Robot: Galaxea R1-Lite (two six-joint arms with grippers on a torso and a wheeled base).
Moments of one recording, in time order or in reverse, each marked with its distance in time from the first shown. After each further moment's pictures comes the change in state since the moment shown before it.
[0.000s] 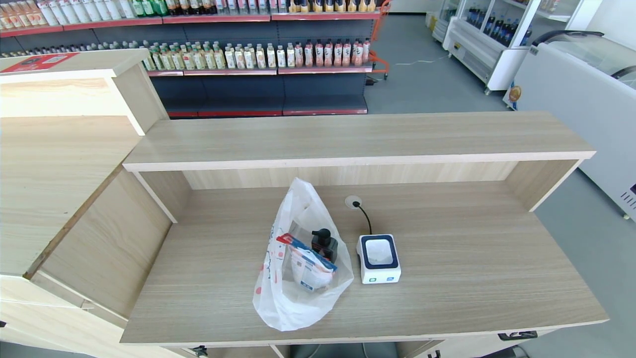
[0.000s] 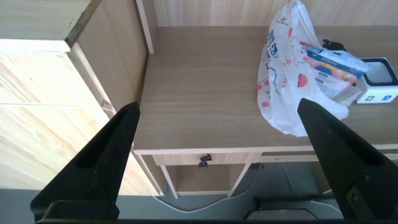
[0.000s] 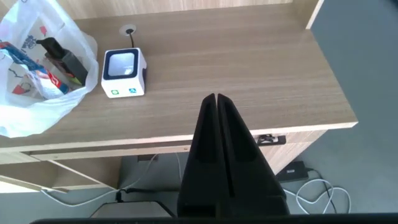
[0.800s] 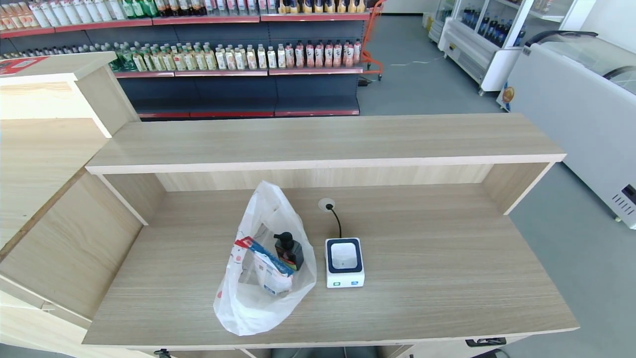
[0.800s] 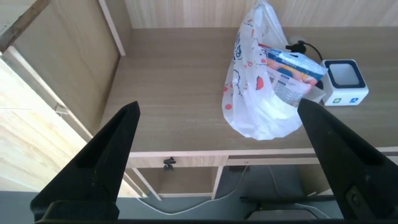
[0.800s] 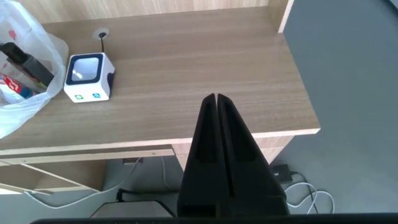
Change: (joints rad) left arm 0.000 0.000 0.000 0.000 -0.001 0.004; right arm 0.001 0.001 0.000 0.000 0.000 0.000
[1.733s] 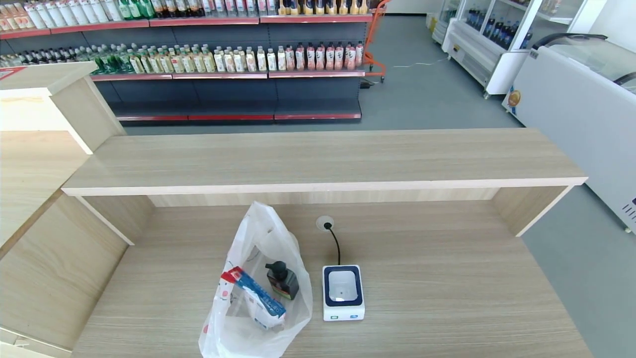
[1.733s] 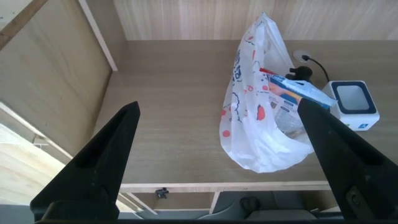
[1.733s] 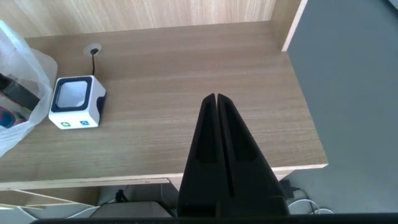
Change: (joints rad) left arm 0.000 0.000 0.000 0.001 0.000 -0.003; right arm -0.001 0.001 0.000 0.000 0.000 0.000
